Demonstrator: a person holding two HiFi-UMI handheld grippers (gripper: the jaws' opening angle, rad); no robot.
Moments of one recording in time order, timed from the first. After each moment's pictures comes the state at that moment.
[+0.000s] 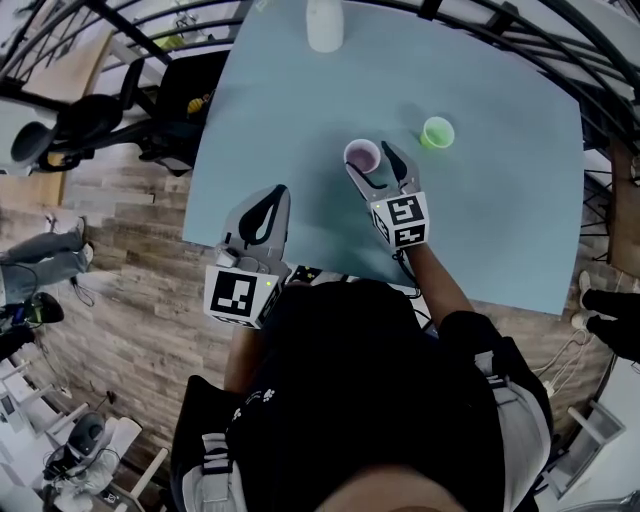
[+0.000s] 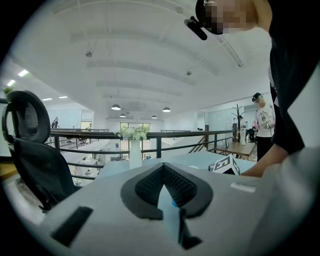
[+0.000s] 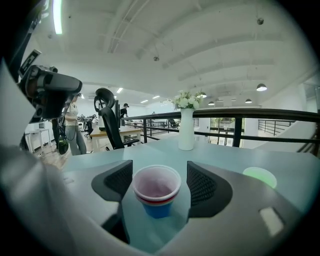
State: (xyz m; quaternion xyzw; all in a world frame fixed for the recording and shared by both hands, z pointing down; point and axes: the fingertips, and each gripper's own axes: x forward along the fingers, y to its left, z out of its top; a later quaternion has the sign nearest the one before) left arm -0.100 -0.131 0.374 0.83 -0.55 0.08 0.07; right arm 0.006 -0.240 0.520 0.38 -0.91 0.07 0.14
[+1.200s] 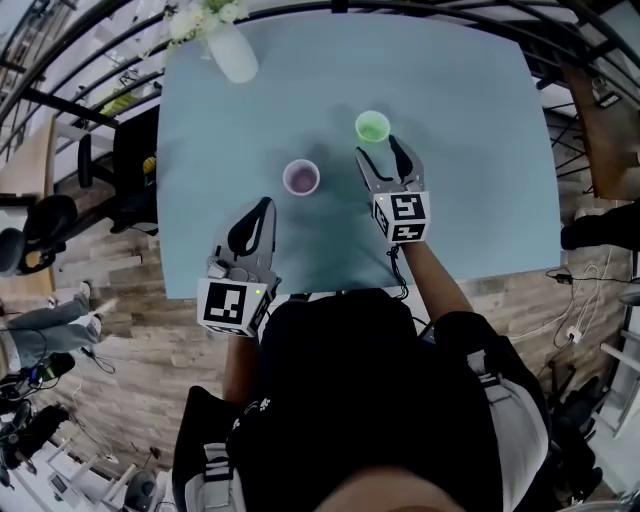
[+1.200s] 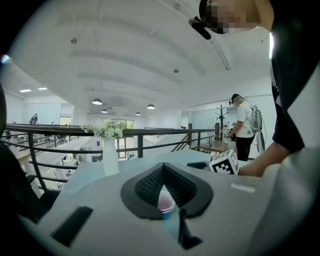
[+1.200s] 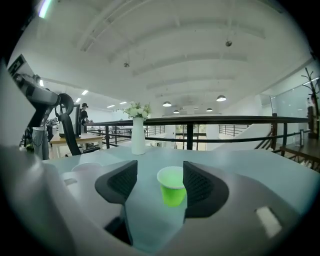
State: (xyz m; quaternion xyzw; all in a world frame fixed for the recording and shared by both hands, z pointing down) left arm -0.011 -0.181 0.384 0.88 -0.46 0.10 0.07; right arm 0.170 -0.285 0.504 0.56 -0.82 0.07 0.09
